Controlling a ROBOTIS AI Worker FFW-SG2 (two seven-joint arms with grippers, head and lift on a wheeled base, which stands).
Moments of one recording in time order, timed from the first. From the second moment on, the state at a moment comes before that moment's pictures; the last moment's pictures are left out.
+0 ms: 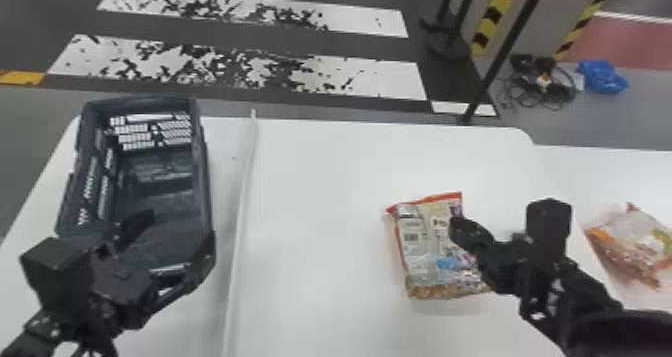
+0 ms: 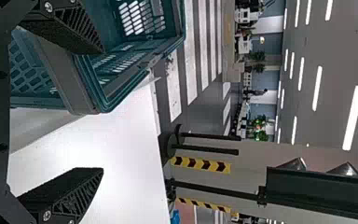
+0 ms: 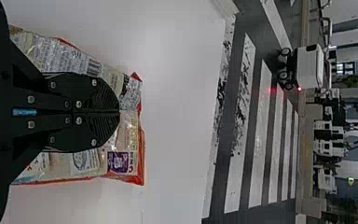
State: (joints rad) left arm 0.60 0.14 0.03 -2.05 0.06 0.14 -0.34; right arm 0.41 -0.18 -0.21 -1.98 -0.03 0.57 0.42
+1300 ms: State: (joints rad) left arm 0.60 0.13 0.03 -2.05 0.06 0.14 -0.34; right arm 0.38 -0.18 -0.23 -1.89 0.00 0.50 0.40
